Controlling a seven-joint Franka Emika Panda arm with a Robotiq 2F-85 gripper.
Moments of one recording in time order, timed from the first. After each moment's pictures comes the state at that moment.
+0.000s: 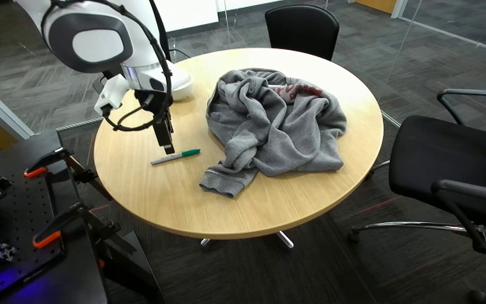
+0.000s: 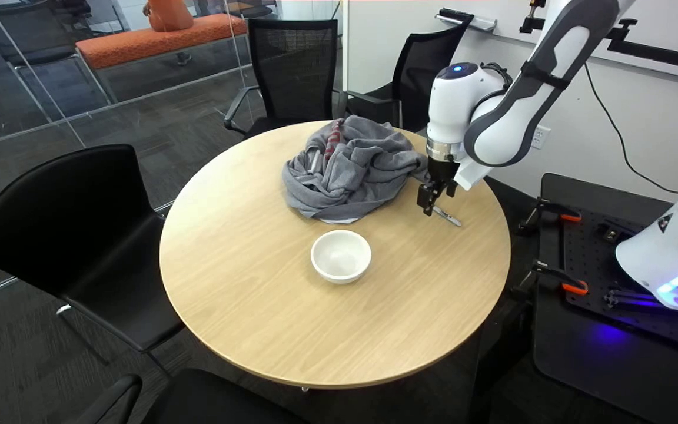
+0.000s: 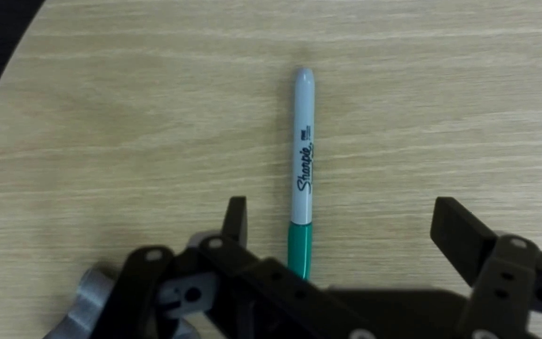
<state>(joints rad) 0.04 0.41 -0.11 -2.49 -0.09 2.81 0.43</state>
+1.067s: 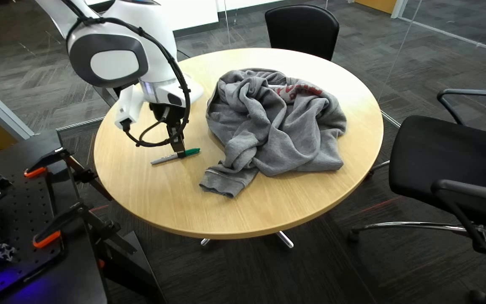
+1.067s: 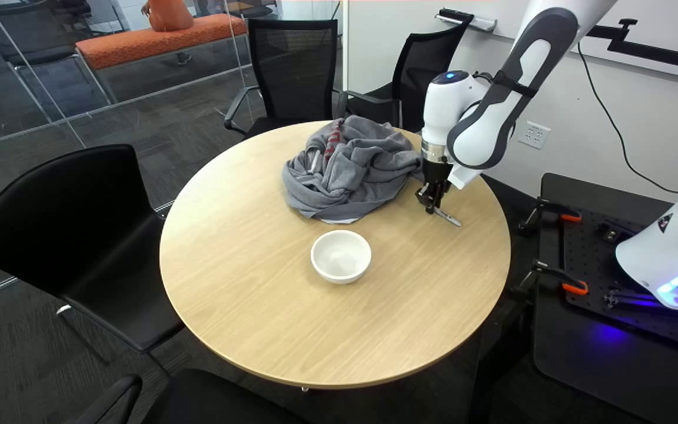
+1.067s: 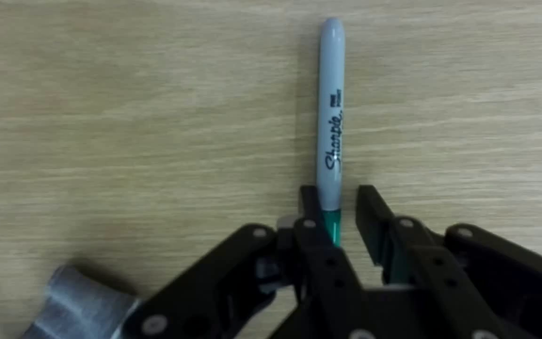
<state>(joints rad) -0.01 0.51 -0.09 -2.41 0.03 2.84 0.26</state>
